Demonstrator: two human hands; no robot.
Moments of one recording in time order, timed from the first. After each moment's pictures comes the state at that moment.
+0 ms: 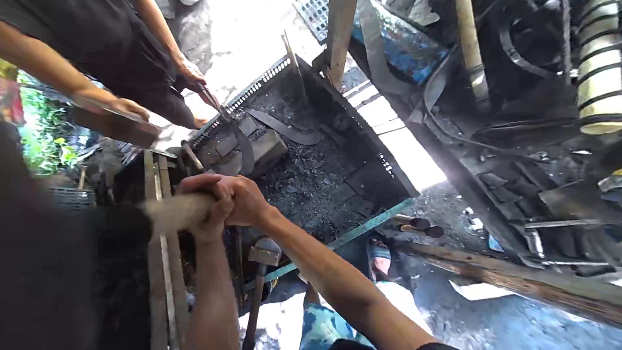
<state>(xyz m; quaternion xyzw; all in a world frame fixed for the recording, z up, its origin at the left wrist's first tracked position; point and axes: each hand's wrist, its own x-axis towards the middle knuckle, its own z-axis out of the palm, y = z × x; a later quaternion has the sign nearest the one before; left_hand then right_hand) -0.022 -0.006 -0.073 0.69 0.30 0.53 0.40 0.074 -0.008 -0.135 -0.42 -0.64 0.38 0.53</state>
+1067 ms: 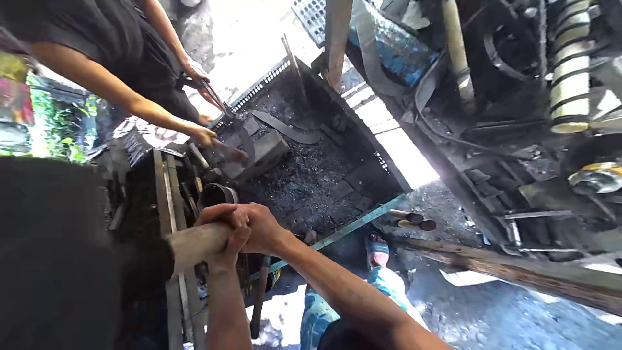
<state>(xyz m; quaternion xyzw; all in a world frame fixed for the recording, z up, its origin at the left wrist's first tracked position) -0.022 -0.081 -0.029 0.67 0.31 0.53 0.42 0.083 -0.080 -0.092 -0.41 -0.65 0.44 0.47</state>
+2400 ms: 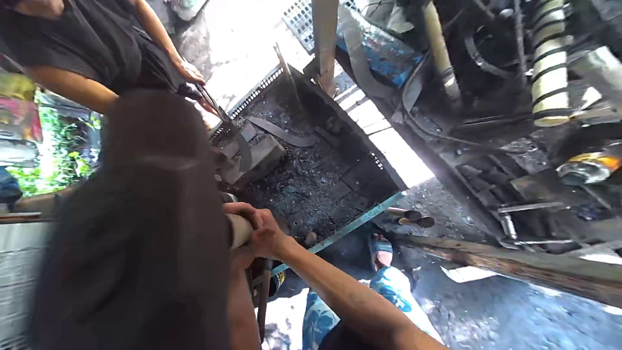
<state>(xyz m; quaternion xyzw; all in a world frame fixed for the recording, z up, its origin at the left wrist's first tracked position) 0.037 -0.088 -0.002 0.66 0.37 0.47 0.45 0.108 -0.091 -0.089 -0.35 -0.53 0.48 0.61</state>
